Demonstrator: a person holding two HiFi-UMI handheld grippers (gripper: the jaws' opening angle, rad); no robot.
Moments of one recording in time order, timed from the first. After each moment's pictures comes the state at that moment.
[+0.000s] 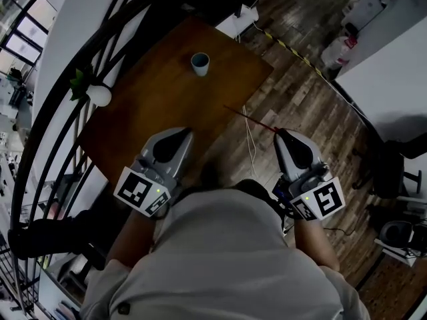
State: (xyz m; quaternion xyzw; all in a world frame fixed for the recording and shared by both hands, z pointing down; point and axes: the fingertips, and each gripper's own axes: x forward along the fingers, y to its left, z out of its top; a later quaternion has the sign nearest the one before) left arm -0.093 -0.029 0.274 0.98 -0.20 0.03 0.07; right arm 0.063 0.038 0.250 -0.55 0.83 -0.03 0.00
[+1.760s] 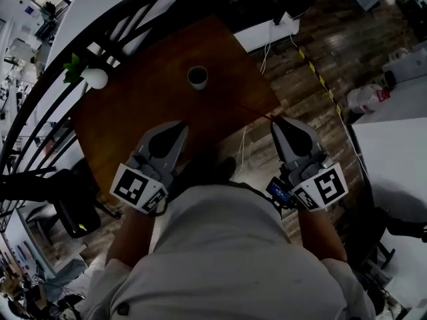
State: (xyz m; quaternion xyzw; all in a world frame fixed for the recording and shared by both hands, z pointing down) left arm 0.050 -0.187 0.304 0.92 -0.37 0.03 0.10; right arm 0.215 -0.189 0.286 -0.37 0.93 -0.06 -0.03
